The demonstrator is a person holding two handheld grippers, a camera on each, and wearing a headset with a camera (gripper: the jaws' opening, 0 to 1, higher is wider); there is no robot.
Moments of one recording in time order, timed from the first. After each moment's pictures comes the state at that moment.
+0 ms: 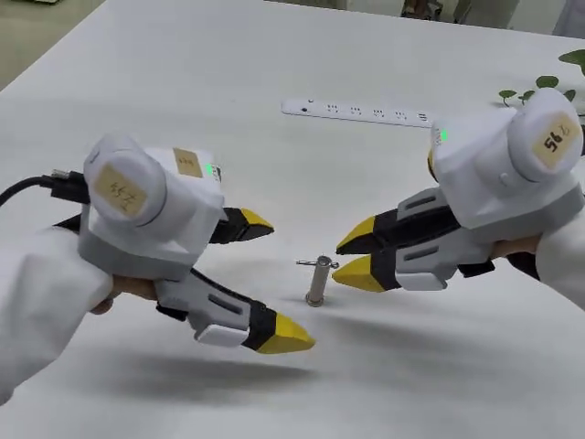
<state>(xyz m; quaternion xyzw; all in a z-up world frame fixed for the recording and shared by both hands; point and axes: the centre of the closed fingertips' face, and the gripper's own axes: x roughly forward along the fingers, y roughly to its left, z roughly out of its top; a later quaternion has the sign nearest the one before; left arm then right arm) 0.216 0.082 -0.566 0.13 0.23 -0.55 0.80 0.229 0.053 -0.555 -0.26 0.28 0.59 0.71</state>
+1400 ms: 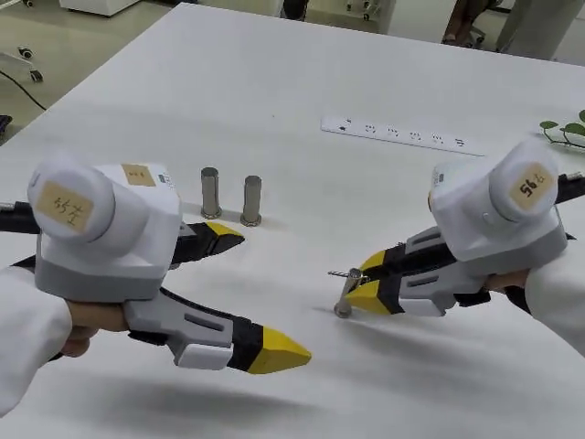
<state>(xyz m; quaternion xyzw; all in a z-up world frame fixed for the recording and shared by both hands) 0.203 0.125 -0.554 0.04 0.23 -0.47 0.85 0.231 0.068 -0.582 -0.26 0.30 0.59 0.70</state>
